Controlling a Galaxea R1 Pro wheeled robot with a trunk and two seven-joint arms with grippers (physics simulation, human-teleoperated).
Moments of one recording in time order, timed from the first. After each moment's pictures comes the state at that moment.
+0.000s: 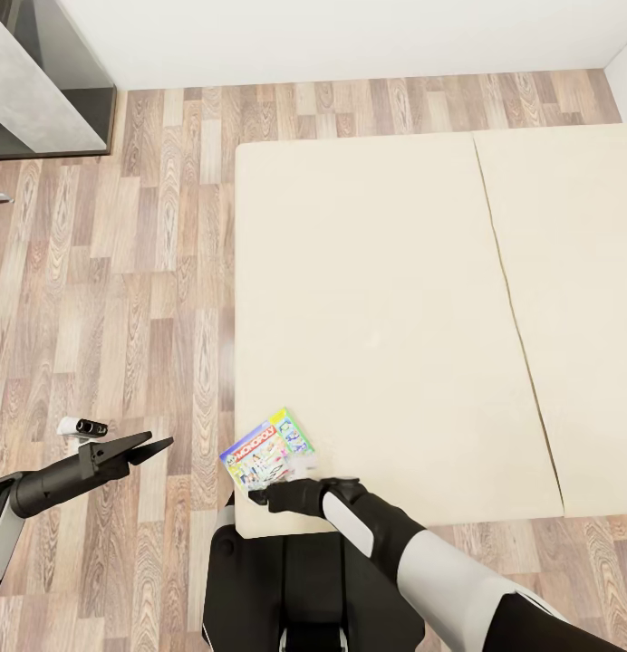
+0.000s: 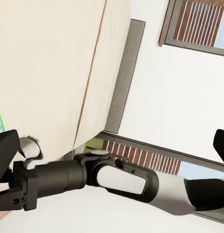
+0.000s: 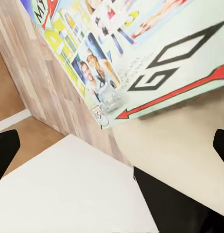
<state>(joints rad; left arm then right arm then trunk) -0.45 0.33 0.37 -1.22 0.34 1.02 -1.57 -0.80 0.17 0.84 -0.55 -0.89 0.35 0.18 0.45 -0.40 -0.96</state>
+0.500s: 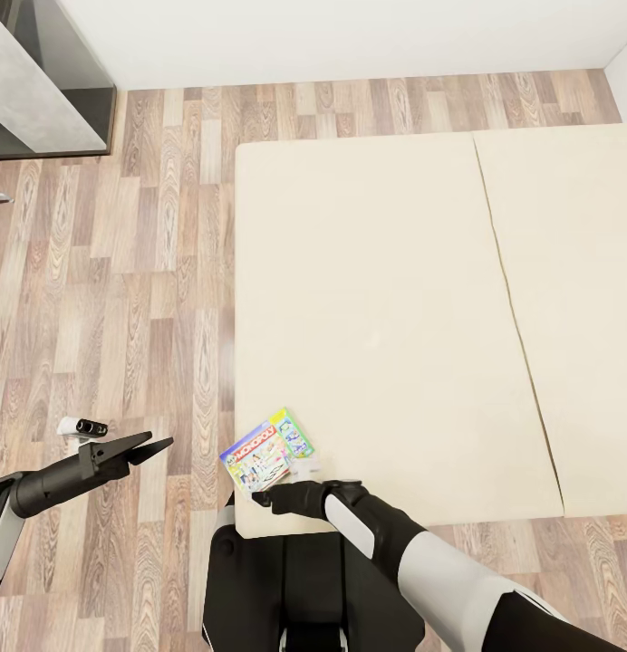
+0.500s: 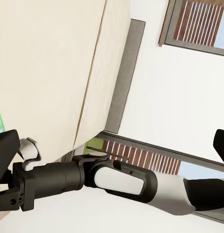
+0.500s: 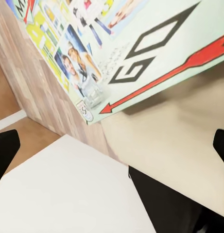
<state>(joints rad) -0.45 0.33 0.37 -1.22 0.34 1.02 -1.57 -0.80 0.17 0.84 -0.52 -0.89 0.33 0.18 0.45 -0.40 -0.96</state>
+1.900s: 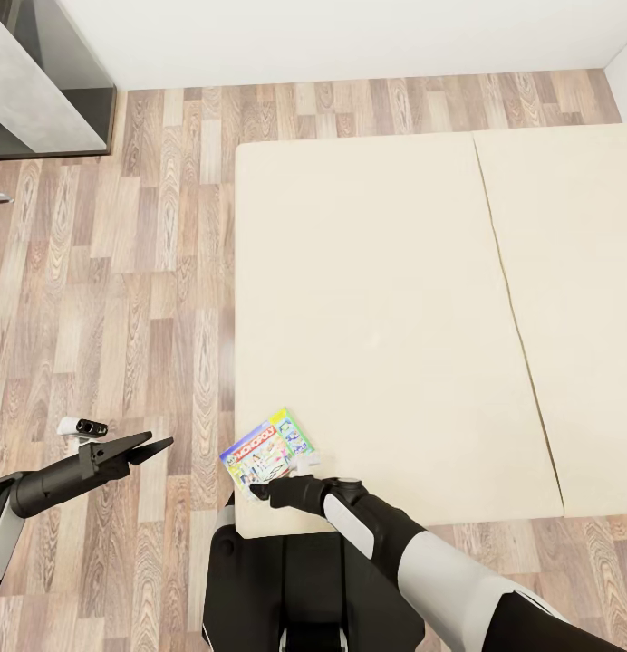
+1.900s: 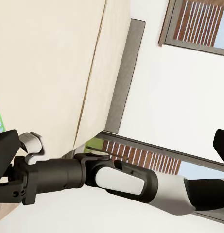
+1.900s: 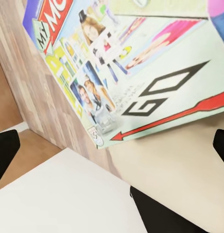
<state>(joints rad) -0.45 0.33 0.37 -1.22 0.34 1.02 -1.57 -0.80 0.17 0.84 -0.54 -0.88 0.27 0.19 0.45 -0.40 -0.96</state>
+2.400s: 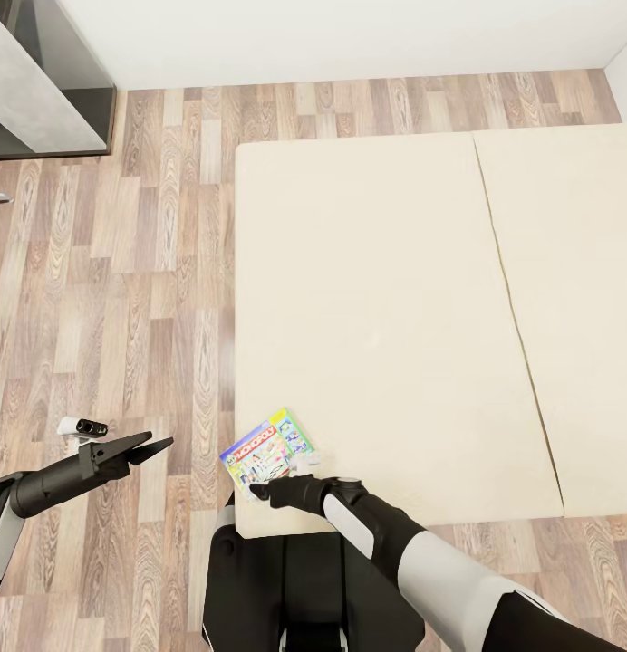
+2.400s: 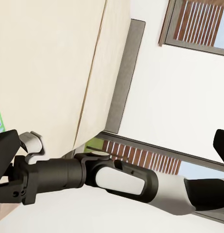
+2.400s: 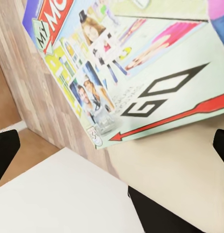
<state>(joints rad) -0.45 0.33 0.37 -1.22 0.34 1.02 -1.57 -0.80 0.17 0.84 -0.54 -0.87 0.26 0.19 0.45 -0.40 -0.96</state>
